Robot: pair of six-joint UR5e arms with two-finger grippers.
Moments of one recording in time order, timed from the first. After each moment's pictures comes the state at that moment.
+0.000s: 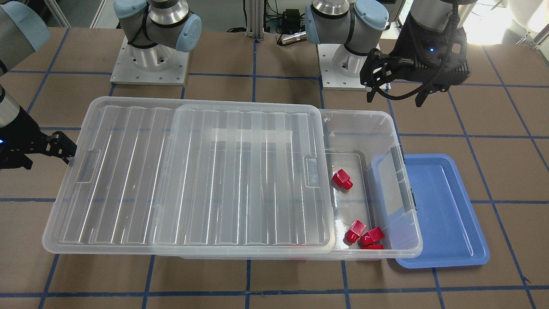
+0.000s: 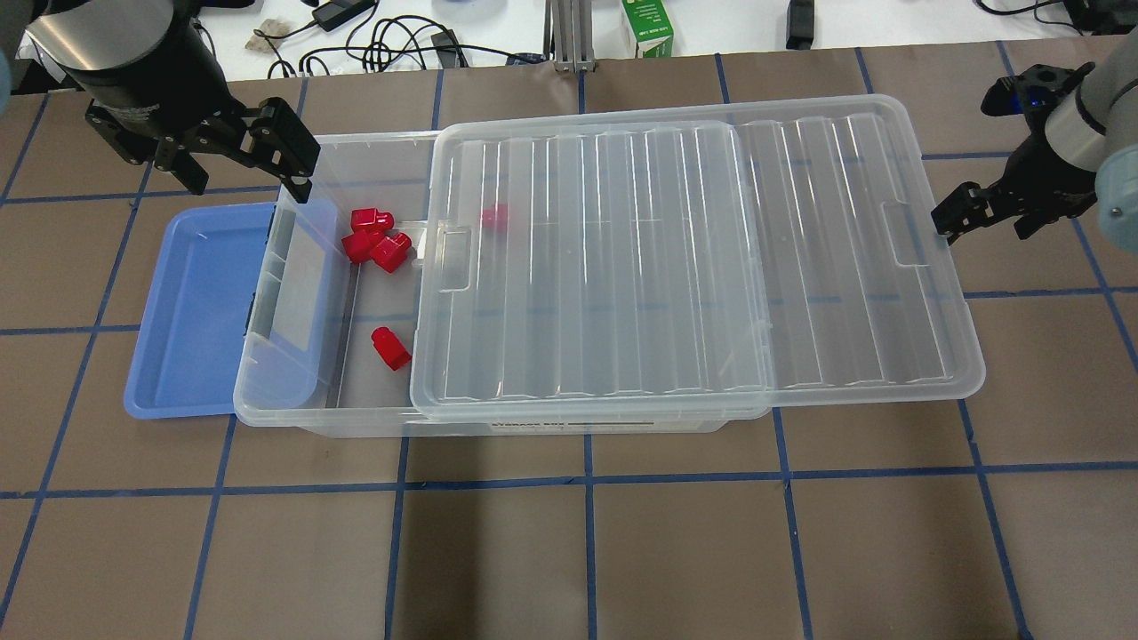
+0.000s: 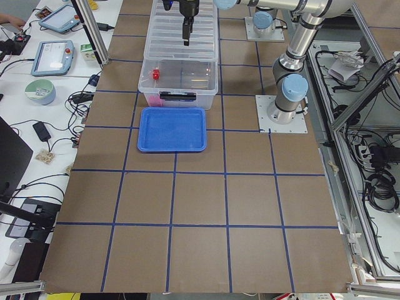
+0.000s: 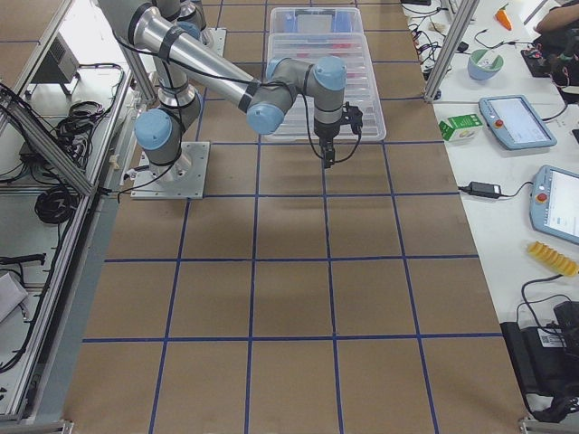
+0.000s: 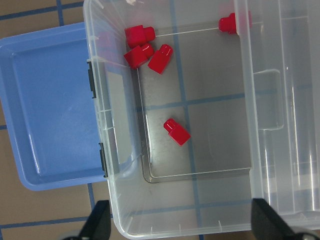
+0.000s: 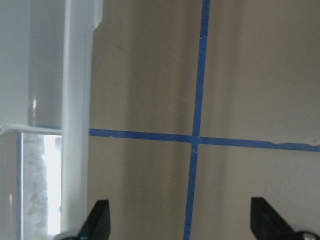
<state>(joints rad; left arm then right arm) -1.54 -1.55 -1.49 -1.62 1.61 0.16 1.19 -1.45 1.84 -2.02 -1.55 -0.46</state>
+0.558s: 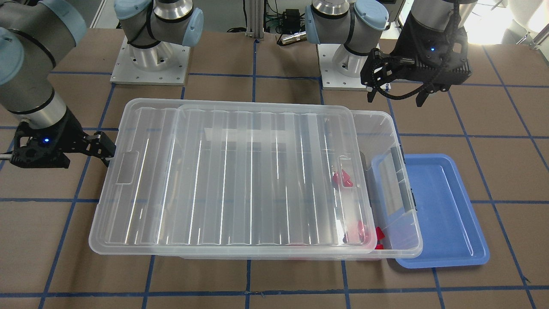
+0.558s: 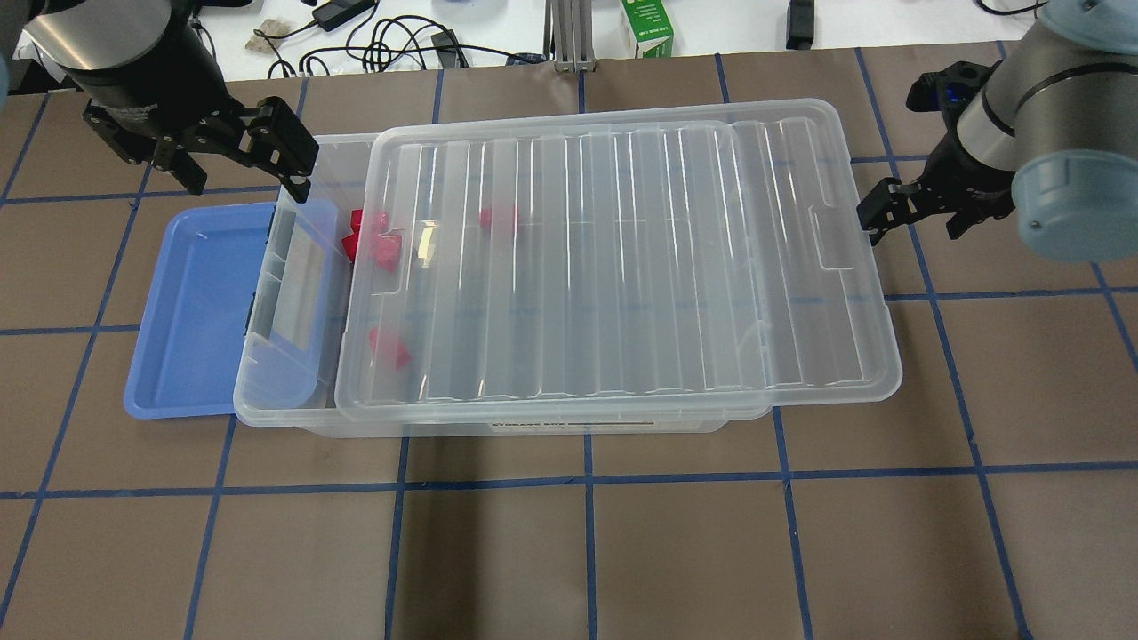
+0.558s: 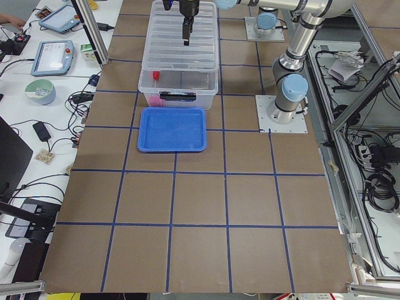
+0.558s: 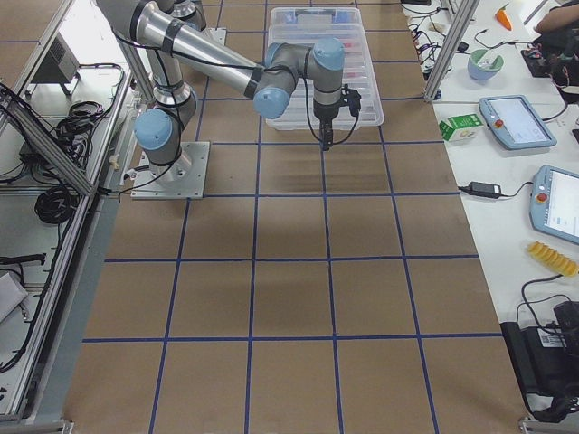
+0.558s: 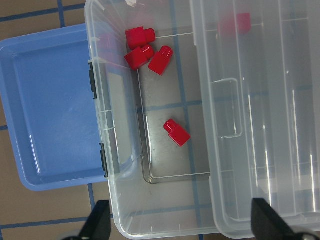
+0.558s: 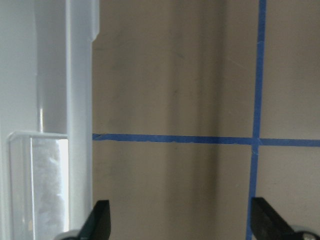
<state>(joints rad) -1.53 -1.55 -1.49 -1.62 1.61 0.16 1.36 -1.47 1.85 -2.01 -1.56 -0.25</state>
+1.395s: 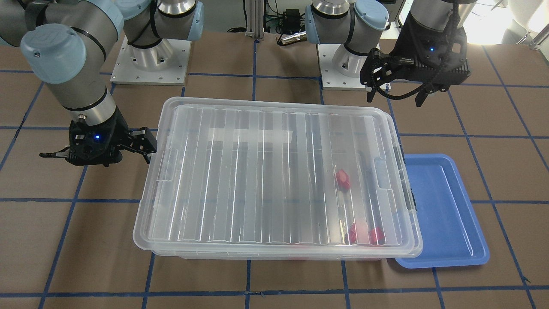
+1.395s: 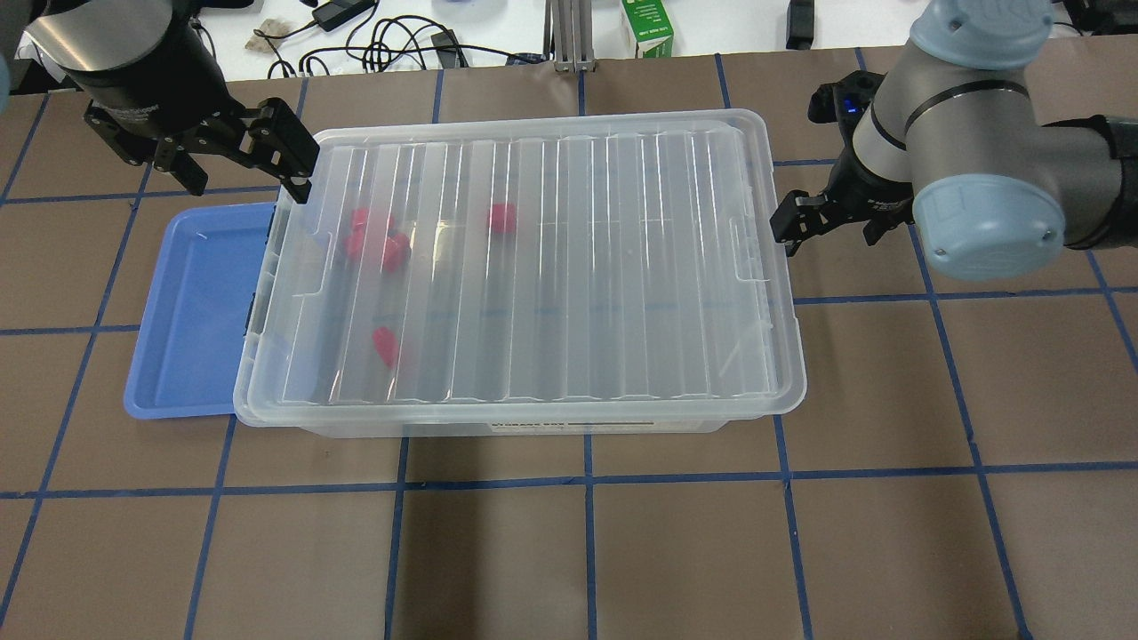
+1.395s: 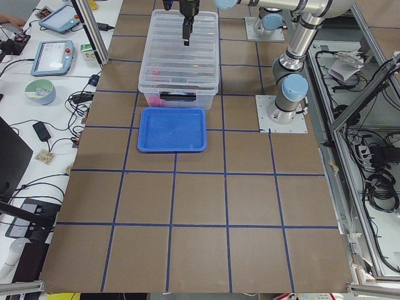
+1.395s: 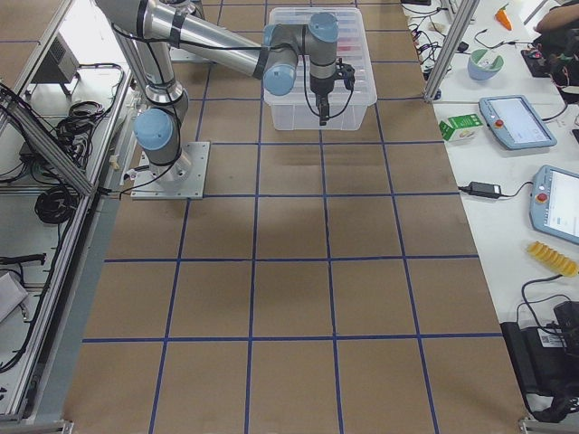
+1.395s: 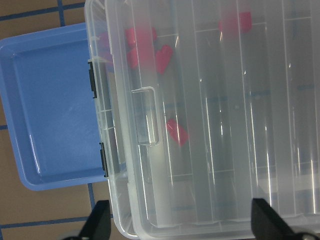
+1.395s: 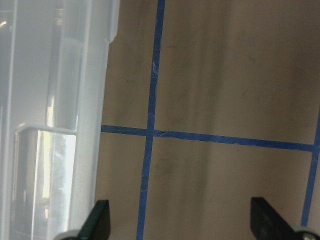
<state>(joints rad) -1.53 -1.55 -1.49 -1.62 1.60 0.16 1.50 -1.47 1.84 -2.02 -1.56 -0.18</state>
